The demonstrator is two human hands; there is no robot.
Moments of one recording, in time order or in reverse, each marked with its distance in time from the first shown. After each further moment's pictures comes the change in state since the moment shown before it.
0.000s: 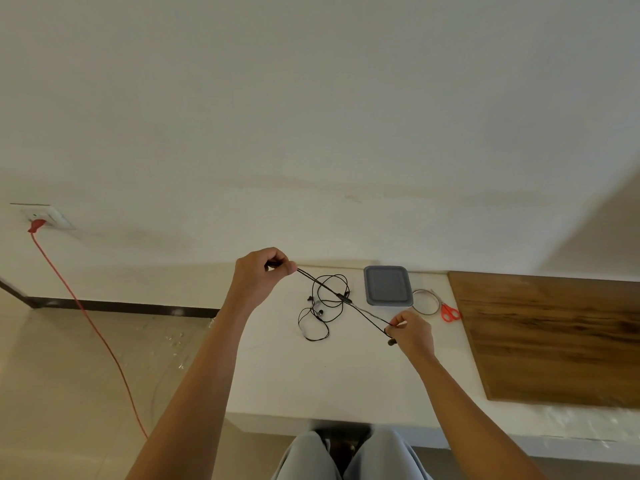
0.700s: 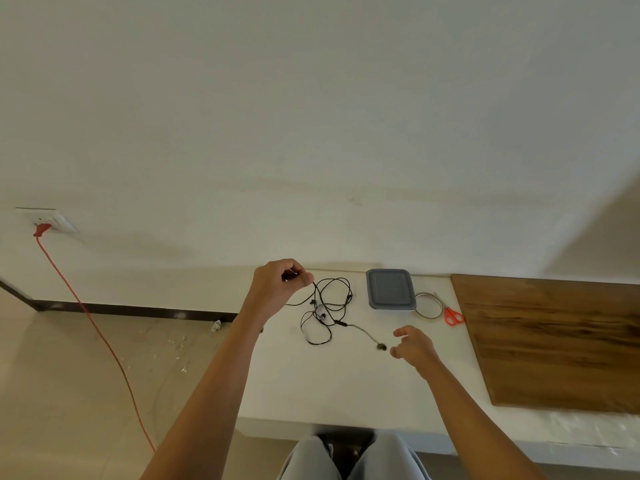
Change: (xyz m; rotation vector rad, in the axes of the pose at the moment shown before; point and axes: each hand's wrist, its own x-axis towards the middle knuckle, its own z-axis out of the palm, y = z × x) left_hand -0.004 0.007 0.018 -0.039 -0.106 -0.070; right_hand 0.002 0.012 -0.005 -0.113 -0.246 0.117
